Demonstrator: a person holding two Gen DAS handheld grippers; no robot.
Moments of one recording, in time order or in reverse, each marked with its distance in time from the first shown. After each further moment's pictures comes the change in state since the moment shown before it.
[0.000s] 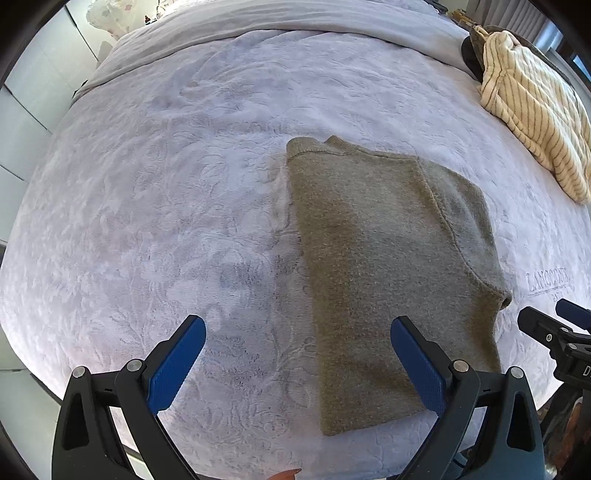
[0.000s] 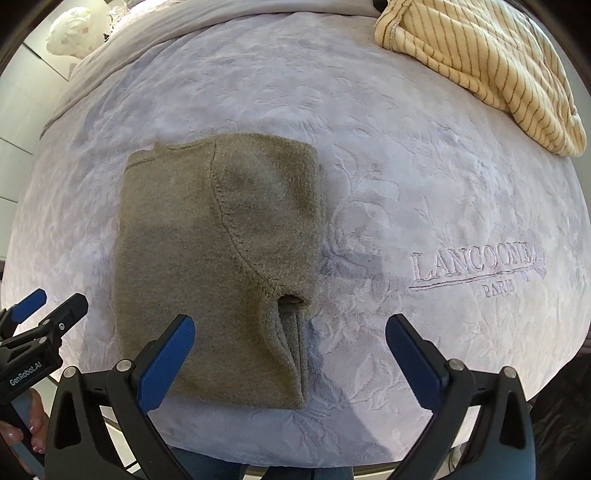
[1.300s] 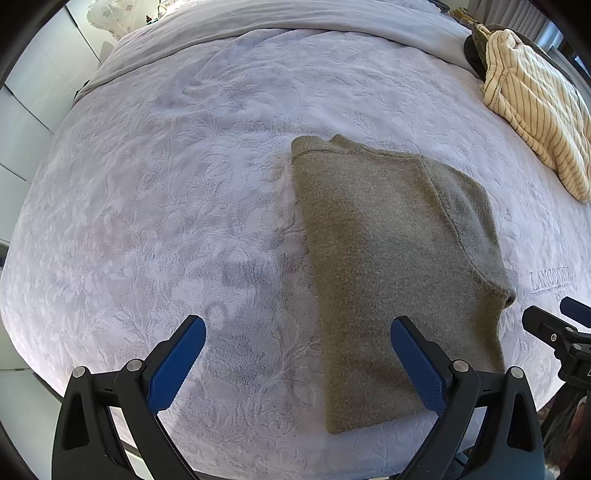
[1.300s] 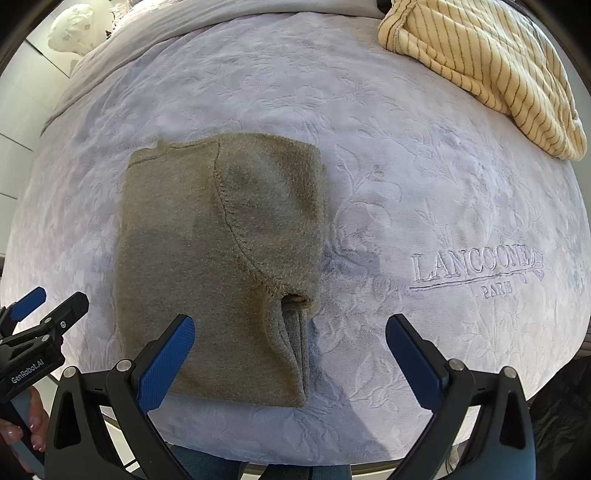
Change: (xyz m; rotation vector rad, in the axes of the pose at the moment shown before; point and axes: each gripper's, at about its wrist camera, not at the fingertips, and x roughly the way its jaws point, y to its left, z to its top) left arm 0.000 0.000 0.000 0.000 0.004 0.014; right arm 0.001 0.004 -0.002 -0.006 0.004 -0.006
